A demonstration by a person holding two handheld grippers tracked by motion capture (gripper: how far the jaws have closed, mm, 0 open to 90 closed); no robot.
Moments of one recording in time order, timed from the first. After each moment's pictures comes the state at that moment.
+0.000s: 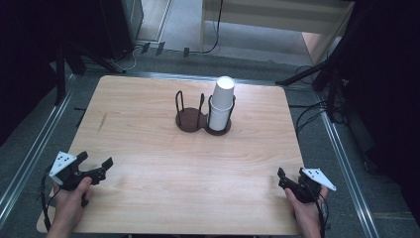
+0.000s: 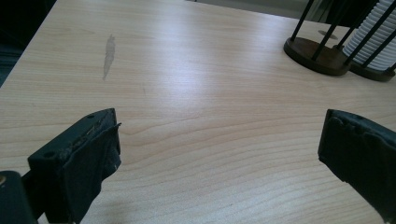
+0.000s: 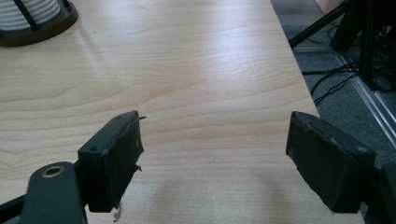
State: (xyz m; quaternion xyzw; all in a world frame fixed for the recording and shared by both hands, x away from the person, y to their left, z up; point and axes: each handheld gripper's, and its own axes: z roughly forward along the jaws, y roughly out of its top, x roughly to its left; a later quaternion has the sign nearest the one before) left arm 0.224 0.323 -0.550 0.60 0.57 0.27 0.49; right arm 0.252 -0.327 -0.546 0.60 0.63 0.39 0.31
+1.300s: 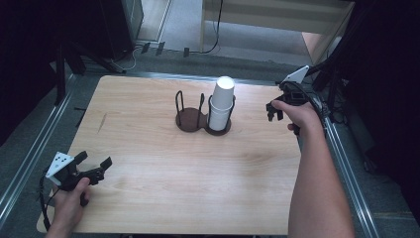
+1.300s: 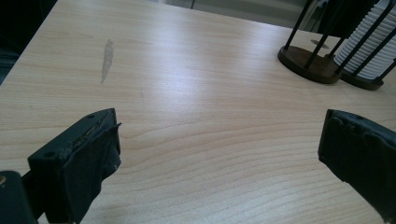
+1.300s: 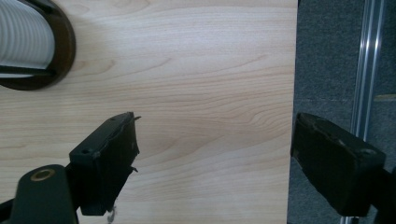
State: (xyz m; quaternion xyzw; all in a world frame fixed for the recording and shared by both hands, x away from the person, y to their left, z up) left arm 0.222 0.326 -0.550 0.60 0.57 0.26 0.50; right arm 0.457 -0.246 -0.364 0.71 0.70 0.03 0.08
